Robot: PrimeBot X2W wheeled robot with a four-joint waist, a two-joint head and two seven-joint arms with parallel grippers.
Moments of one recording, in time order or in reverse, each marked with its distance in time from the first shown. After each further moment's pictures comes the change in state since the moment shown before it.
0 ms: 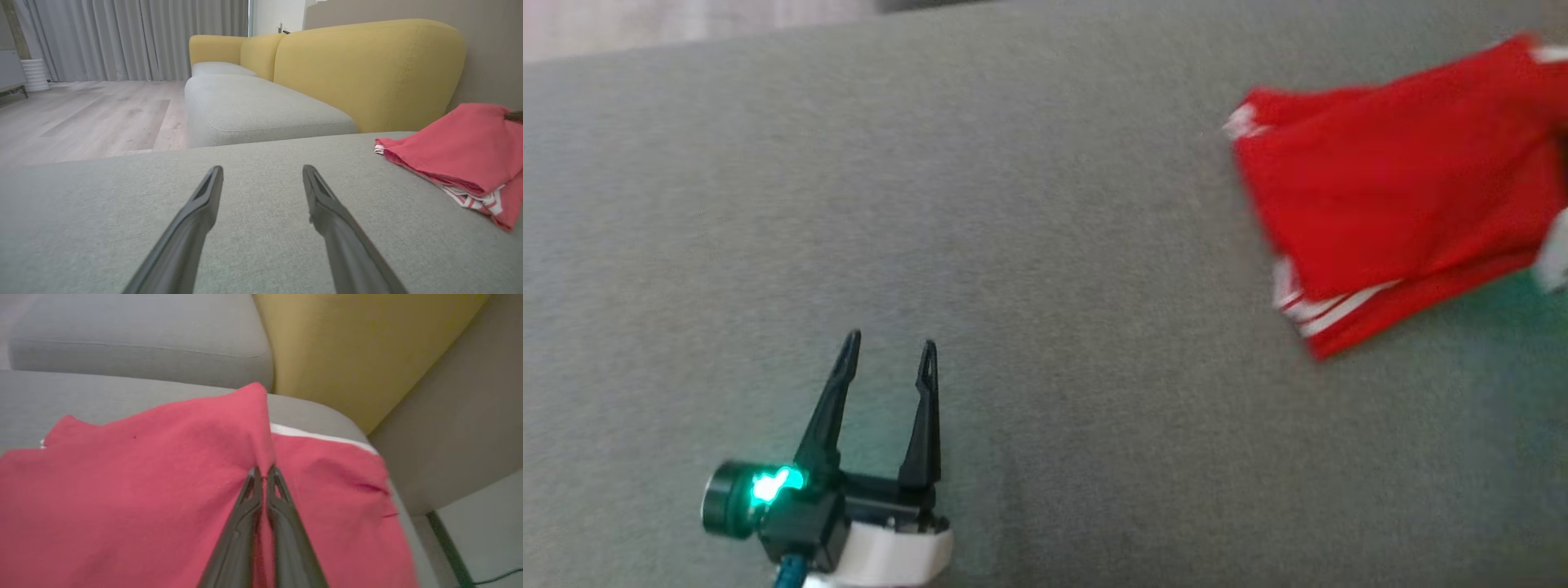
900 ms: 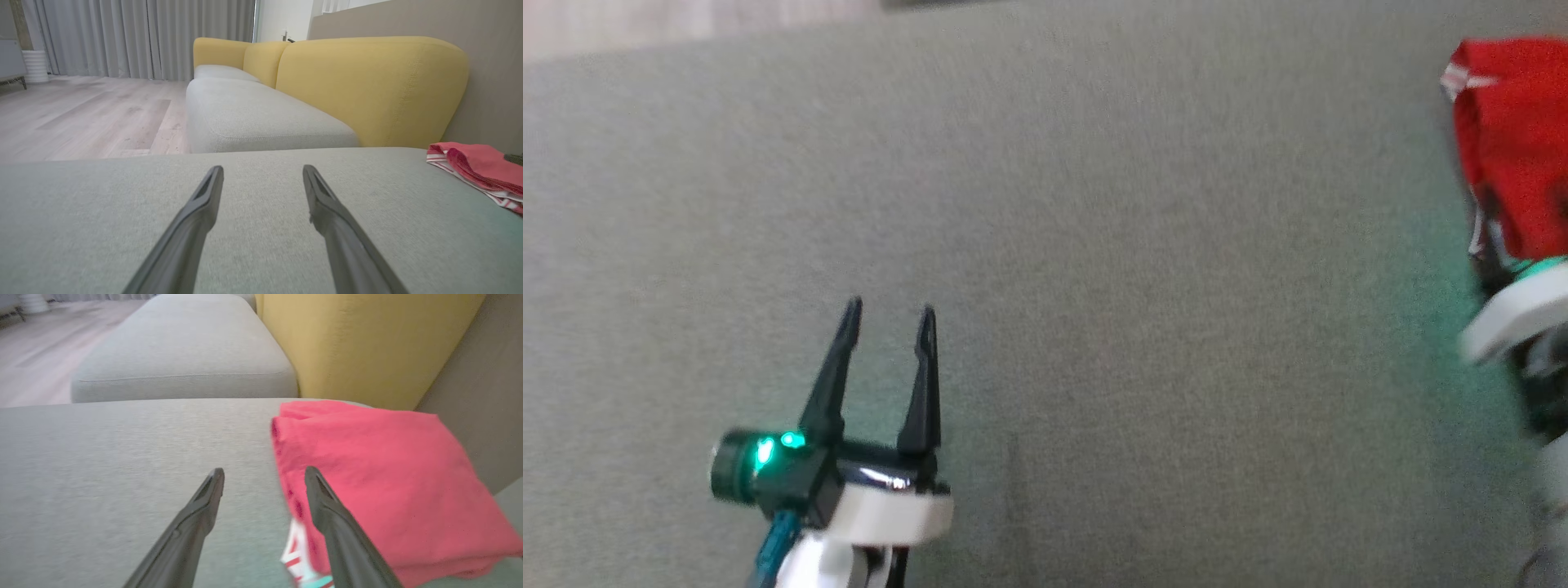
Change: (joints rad) left arm -0.109 -0.002 0.002 0.078 -0.078 -0.036 0.000; right arm 0.259 0.221 -0.316 -0.298 -0.170 0.000 -0.026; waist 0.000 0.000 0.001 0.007
